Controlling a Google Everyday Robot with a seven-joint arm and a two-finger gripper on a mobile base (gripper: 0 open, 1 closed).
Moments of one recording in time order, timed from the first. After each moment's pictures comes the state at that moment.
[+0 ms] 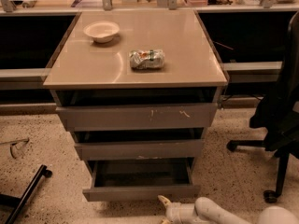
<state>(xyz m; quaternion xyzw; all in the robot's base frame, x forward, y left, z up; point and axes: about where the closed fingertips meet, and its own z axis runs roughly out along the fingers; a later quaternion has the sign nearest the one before) 0.434 -0.027 0.165 -0.44 0.72 0.41 0.35</state>
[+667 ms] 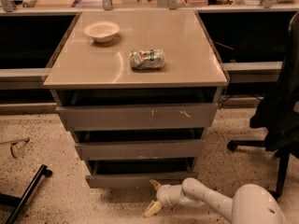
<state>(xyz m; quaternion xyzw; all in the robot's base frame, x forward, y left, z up) 0.513 0.011 0.166 -0.50 0.70 0.37 0.36</state>
